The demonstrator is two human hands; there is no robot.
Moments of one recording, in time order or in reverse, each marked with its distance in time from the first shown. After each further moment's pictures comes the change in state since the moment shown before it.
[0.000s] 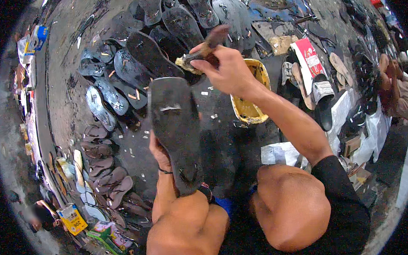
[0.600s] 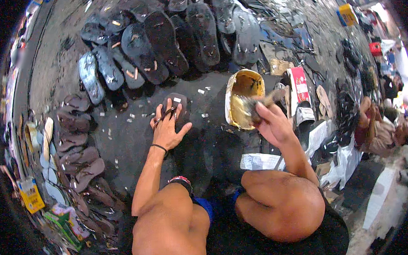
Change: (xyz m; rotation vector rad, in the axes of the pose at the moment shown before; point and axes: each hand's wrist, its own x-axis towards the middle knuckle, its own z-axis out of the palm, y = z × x) left_hand 0.022 -0.037 -0.088 2.194 0.080 0.246; right_hand -0.121 0.003 -0.087 0.863 -0.143 0.767
